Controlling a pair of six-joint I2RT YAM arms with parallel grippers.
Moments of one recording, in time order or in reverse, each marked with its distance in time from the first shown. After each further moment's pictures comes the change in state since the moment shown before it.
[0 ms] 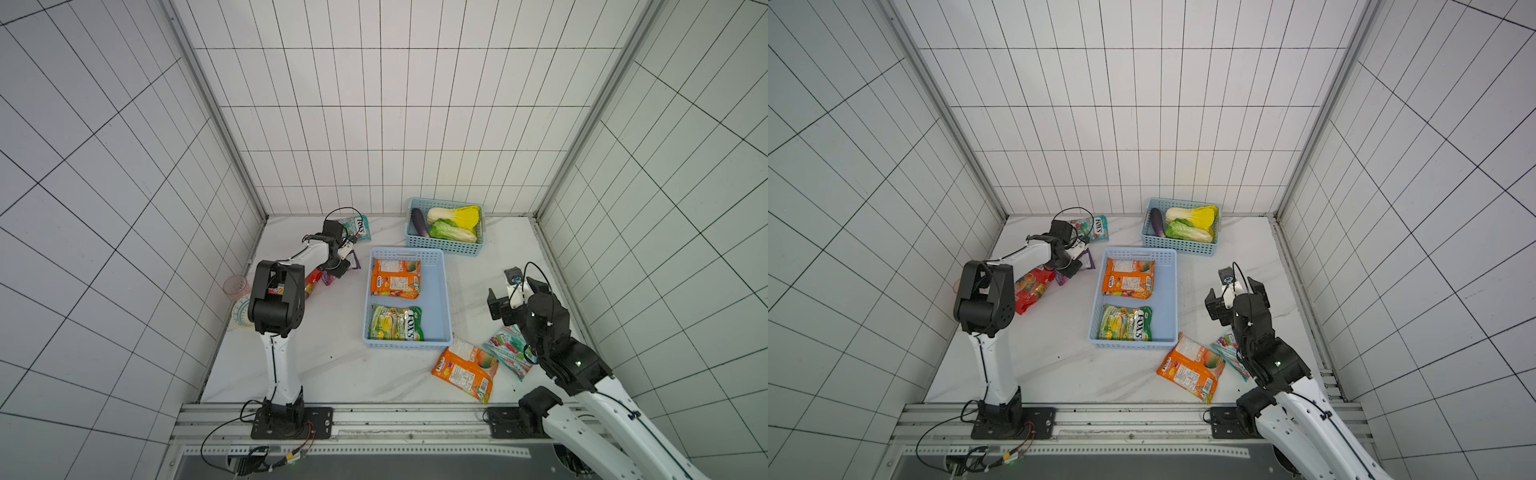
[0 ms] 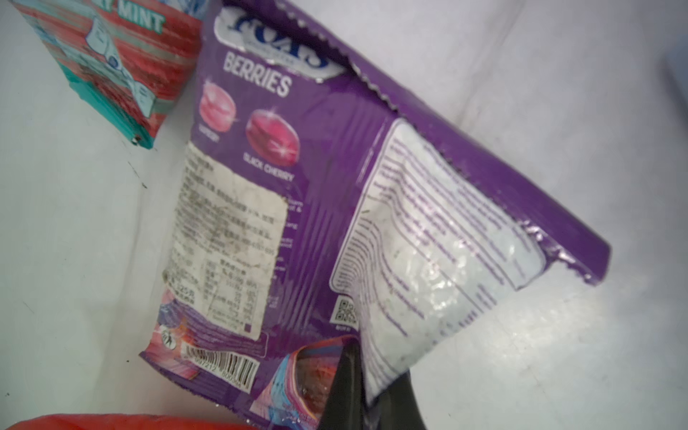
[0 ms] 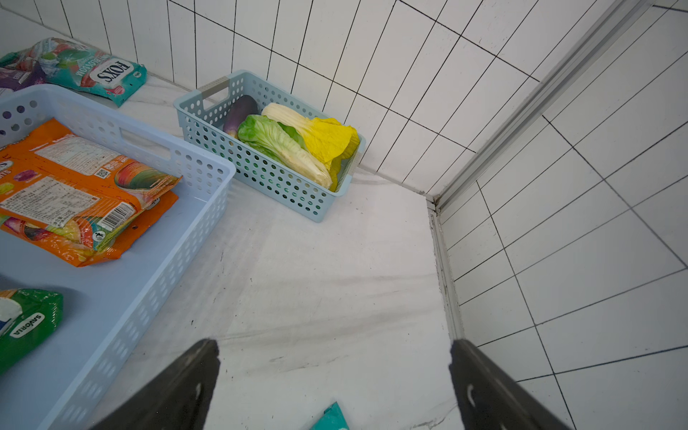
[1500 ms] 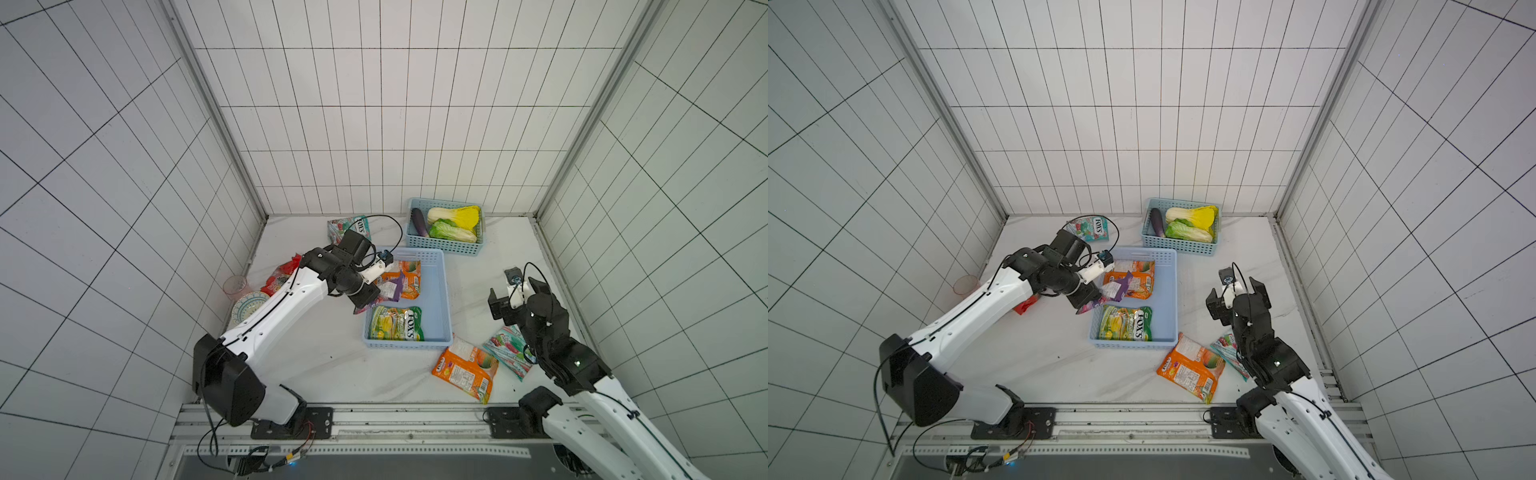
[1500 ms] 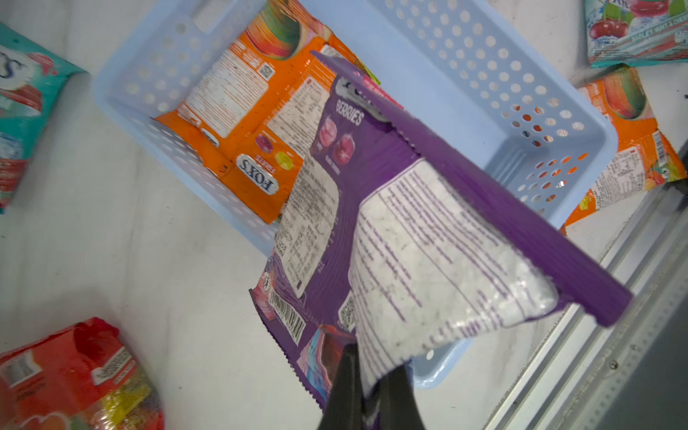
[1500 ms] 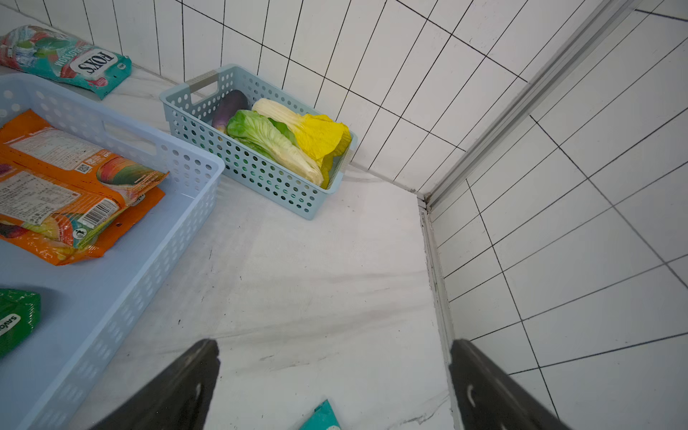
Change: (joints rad) left arm -0.378 -0.612 -0.158 -0.421 0.292 -0.165; right arm 0.000 0.002 -0.006 0.007 0.031 -0.016
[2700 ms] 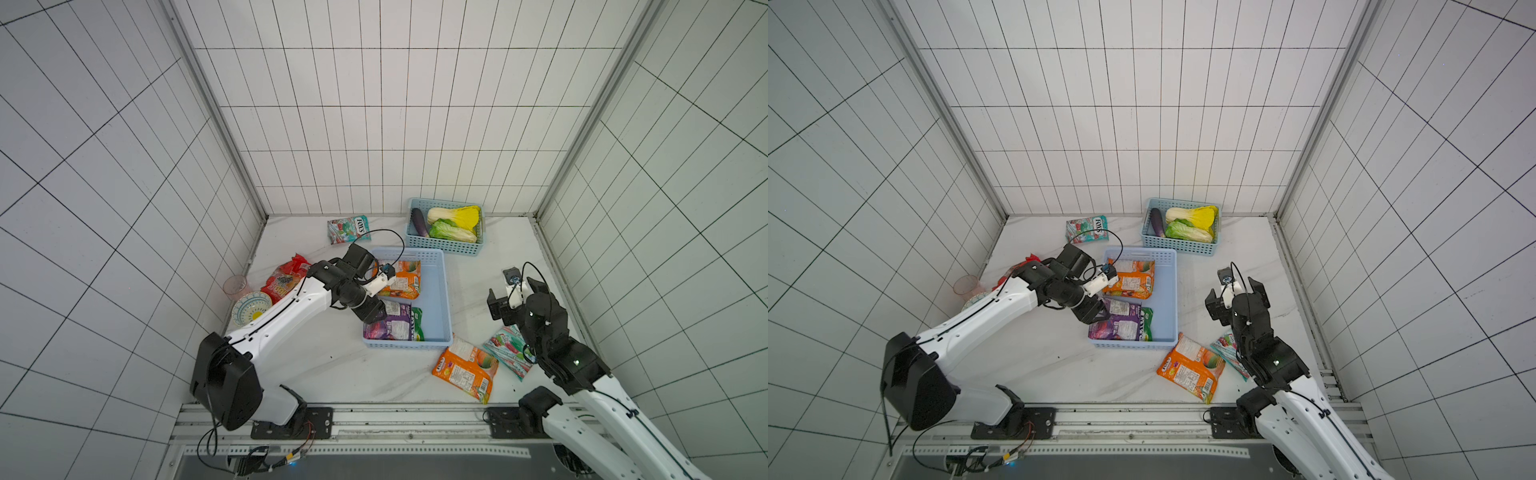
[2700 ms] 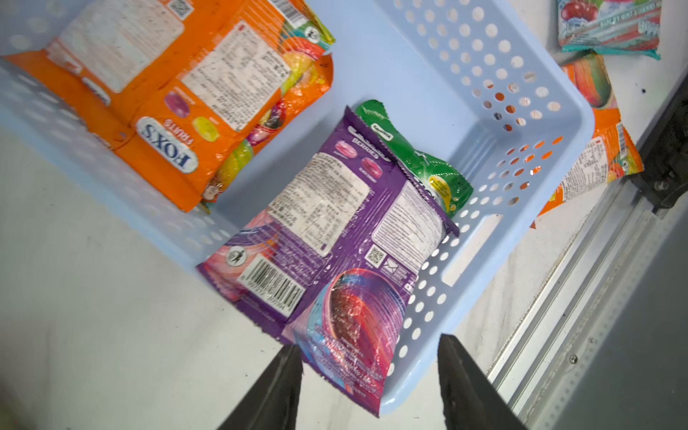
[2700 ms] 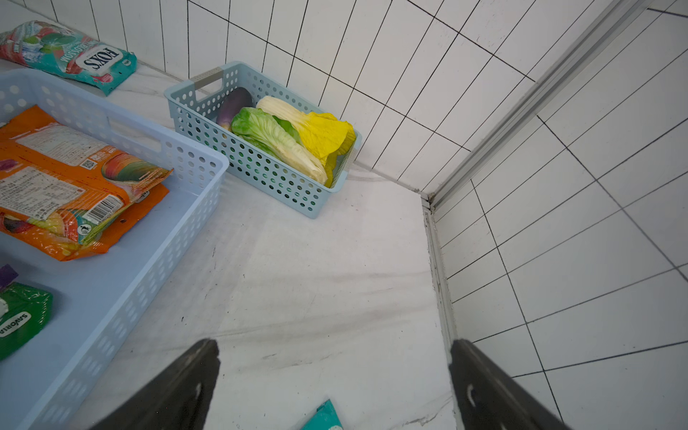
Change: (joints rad) left arm 0.002 -0.036 -0.147 0.106 0.056 -0.067; right arm -0.003 0.006 0.000 0.000 -0.025 -0.003
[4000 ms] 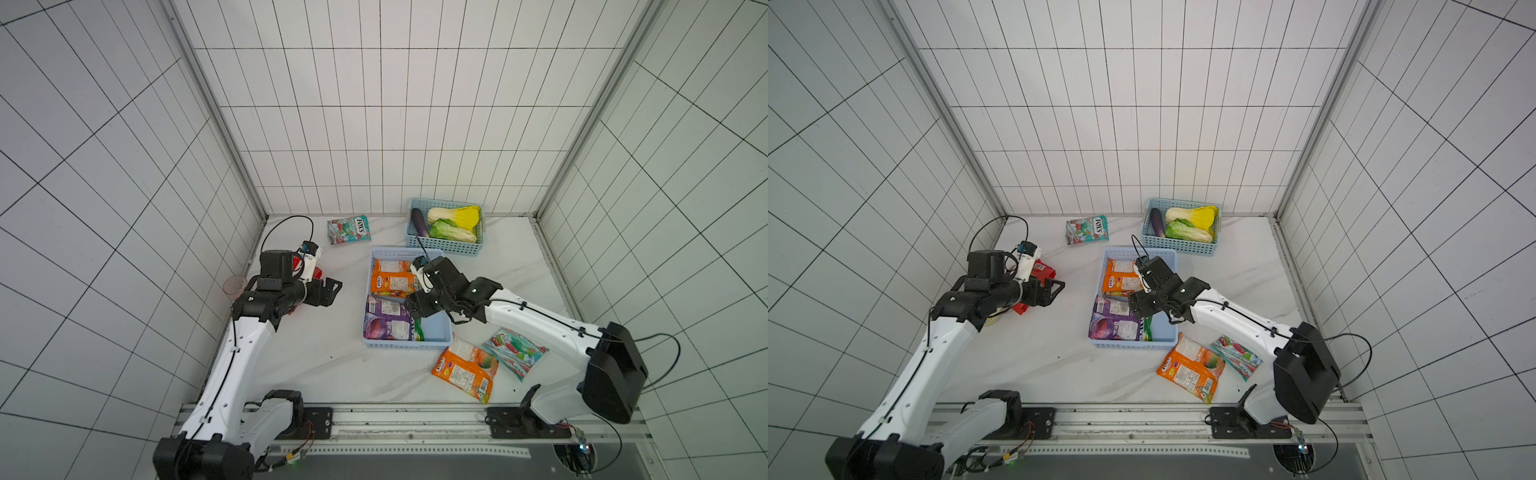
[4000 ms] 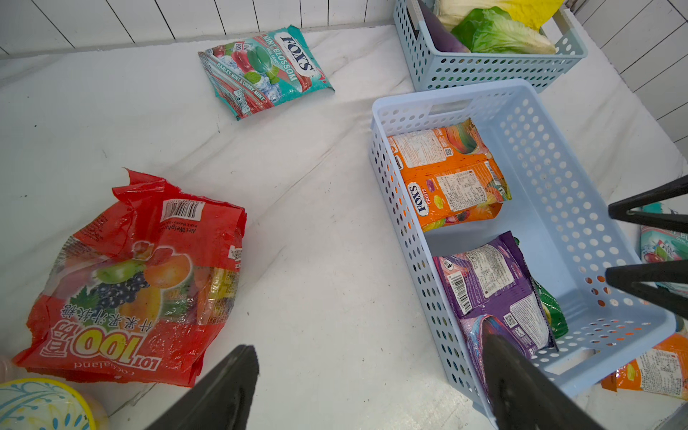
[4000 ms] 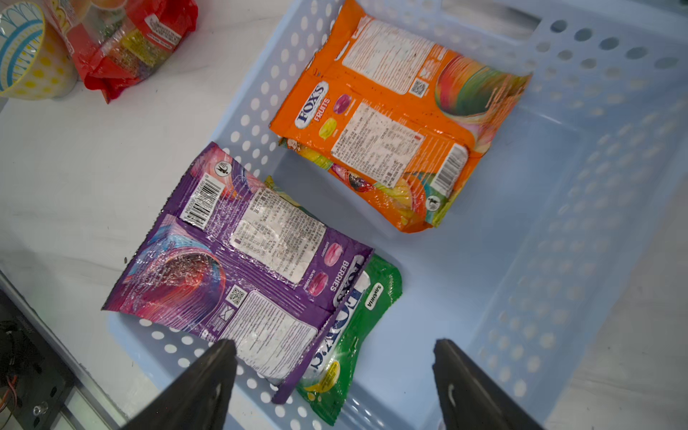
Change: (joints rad) left arm 0.489 -0.386 -0.220 0.224 0.043 -0.134; right arm 0.312 0.905 0.502 -0.157 -0.476 0.559
